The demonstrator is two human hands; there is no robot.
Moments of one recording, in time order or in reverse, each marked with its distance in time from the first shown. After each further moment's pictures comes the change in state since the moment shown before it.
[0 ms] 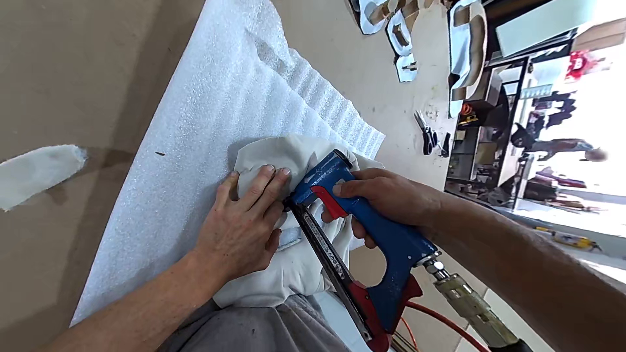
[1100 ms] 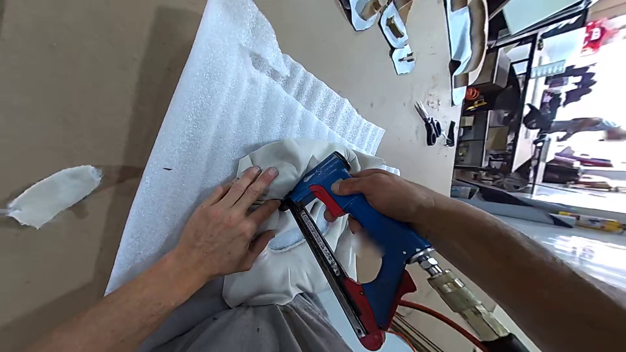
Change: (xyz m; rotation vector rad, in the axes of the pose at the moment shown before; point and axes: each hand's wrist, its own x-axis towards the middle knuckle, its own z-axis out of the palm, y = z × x) left_hand -0.006 -0.030 -0.017 -0.043 -0.057 0.079; right_hand -0.002 0.006 0.004 0.123 0.012 0.010
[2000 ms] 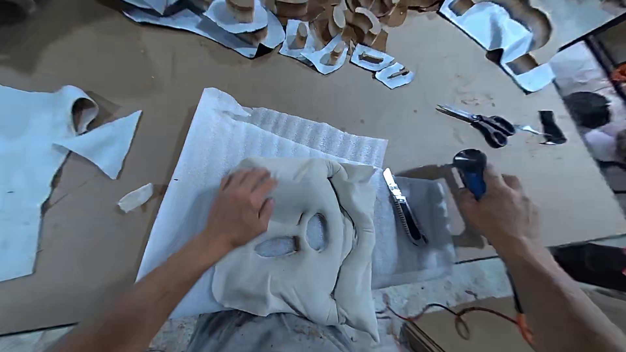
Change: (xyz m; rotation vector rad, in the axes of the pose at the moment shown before) left_hand 0.073 0.063 -0.022 0.240 -0.045 -0.186; right_hand 0.144 0.208 -0.246 -0.477 1.128 -0.732
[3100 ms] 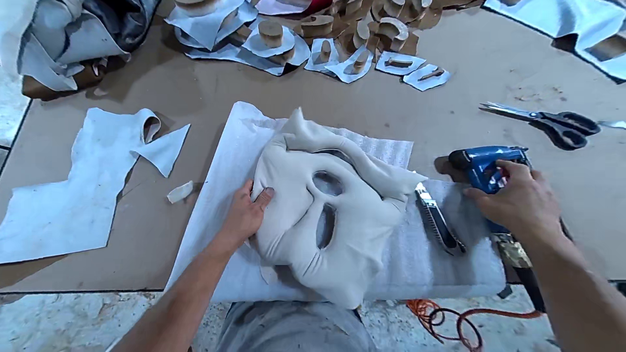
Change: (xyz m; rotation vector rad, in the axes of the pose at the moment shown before) left_hand -0.024 0.022 -0.010 -0.702 0.086 -0.852; right_hand 0.039 0.014 0.048 0.231 -0.036 0.053
